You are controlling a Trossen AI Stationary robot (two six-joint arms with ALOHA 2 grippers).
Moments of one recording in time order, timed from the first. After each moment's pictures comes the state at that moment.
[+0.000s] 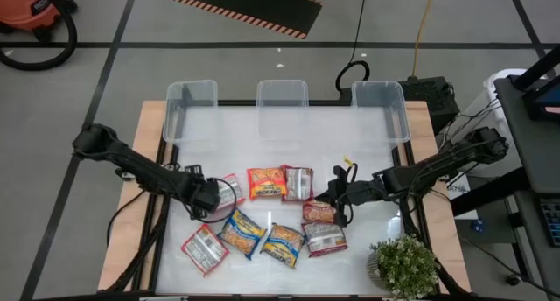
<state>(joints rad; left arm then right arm) -0.38 1.31 0.59 -0.92 -0.21 -0.55 0.33 1.21 0.63 -0.05 0.26 0.32</state>
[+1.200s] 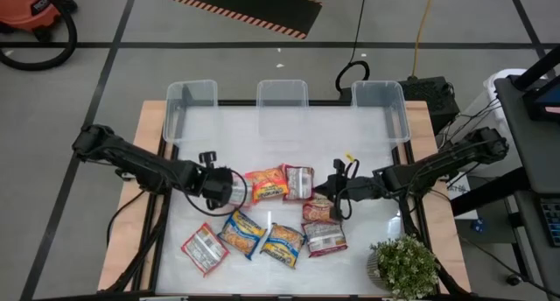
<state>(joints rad) -0.28 1.31 0.86 -0.94 -0.47 -0.35 0.30 1.21 0.64 0.03 0.37 0.25</state>
